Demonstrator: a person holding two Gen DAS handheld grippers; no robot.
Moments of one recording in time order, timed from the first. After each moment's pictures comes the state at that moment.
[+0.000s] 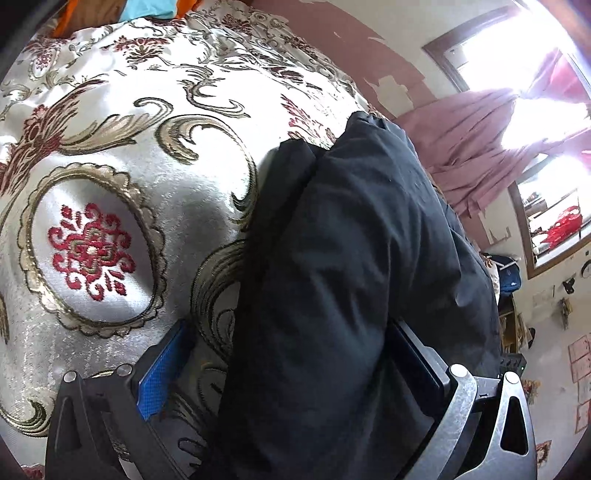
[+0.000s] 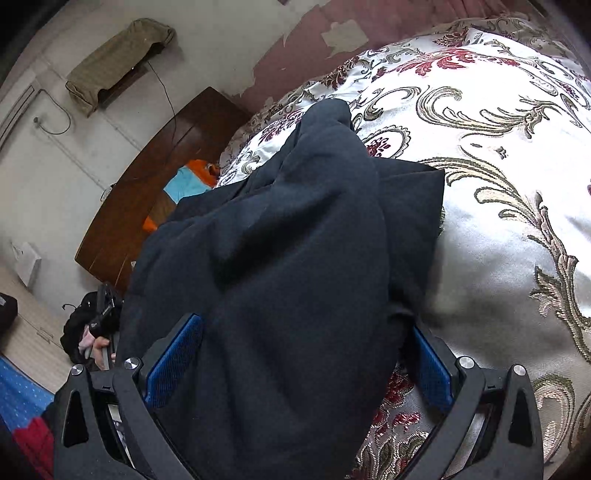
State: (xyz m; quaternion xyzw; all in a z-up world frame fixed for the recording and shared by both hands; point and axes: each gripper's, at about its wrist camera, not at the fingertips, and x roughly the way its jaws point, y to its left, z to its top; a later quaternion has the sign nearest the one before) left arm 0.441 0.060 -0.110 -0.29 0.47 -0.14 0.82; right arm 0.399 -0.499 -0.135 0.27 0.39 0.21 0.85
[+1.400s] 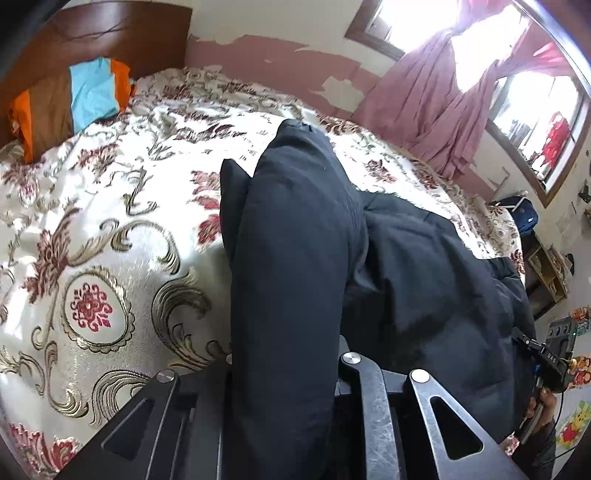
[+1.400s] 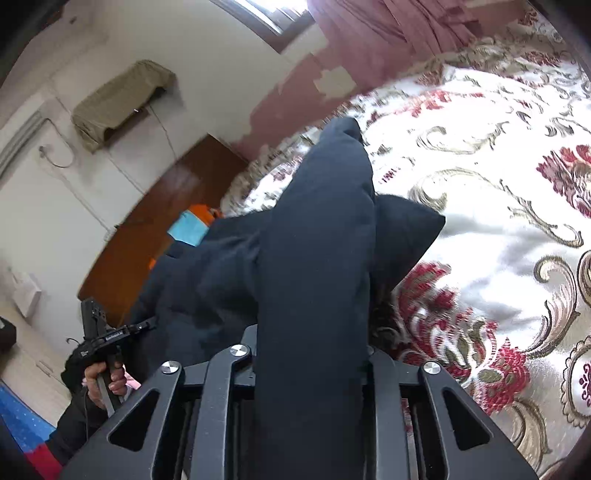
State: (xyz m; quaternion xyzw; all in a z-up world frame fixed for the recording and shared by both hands) left arm 0.404 -0.005 -0.023 -0.12 0.41 -0.13 0.89; right arm 0.317 -0.472 -0.084 0.31 0.30 0.15 0.89
